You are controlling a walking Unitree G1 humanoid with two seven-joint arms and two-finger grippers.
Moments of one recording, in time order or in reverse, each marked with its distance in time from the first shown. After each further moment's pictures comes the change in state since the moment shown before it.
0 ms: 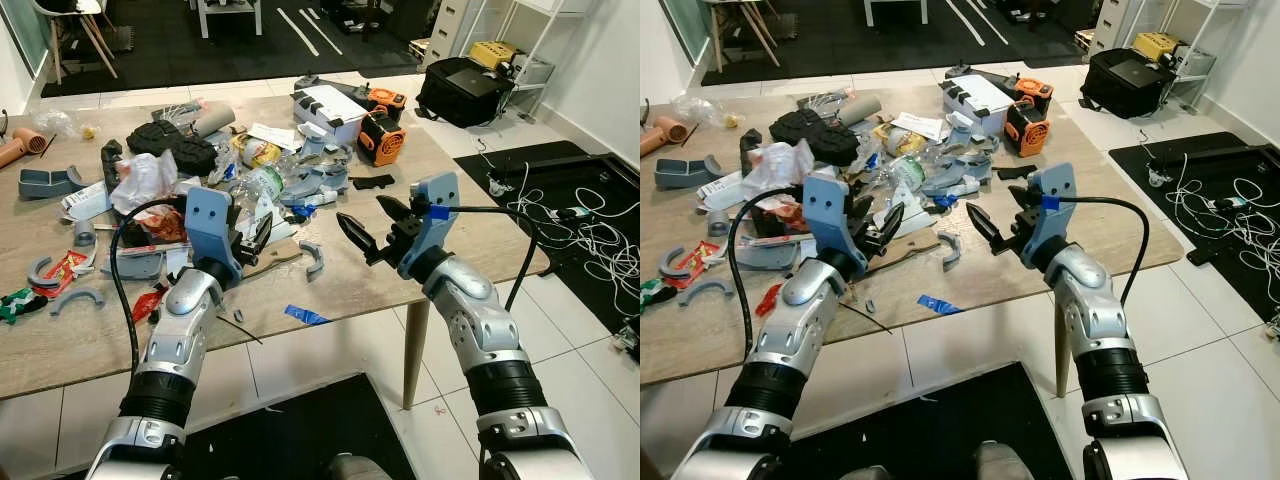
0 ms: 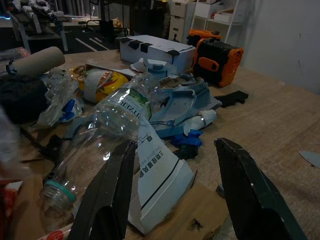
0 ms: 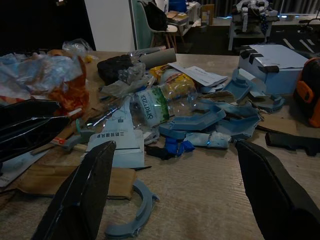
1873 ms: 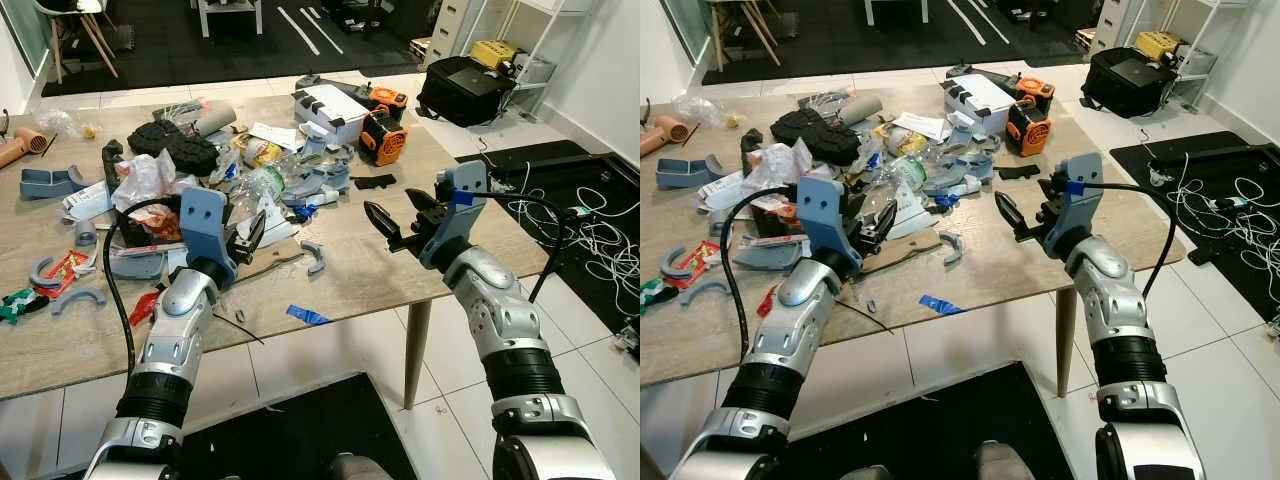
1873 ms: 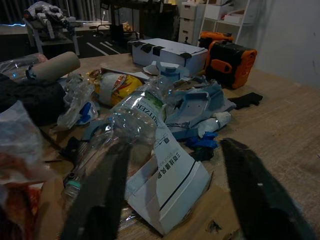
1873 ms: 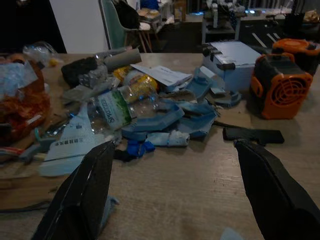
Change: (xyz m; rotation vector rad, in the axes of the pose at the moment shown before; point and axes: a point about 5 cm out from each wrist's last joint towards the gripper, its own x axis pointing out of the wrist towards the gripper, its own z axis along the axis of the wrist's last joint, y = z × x) left arm -0.002 0.005 0.002 0.030 -0.014 0.034; right arm -0.007 -0.028 0.011 -0.003 0.004 -0.112
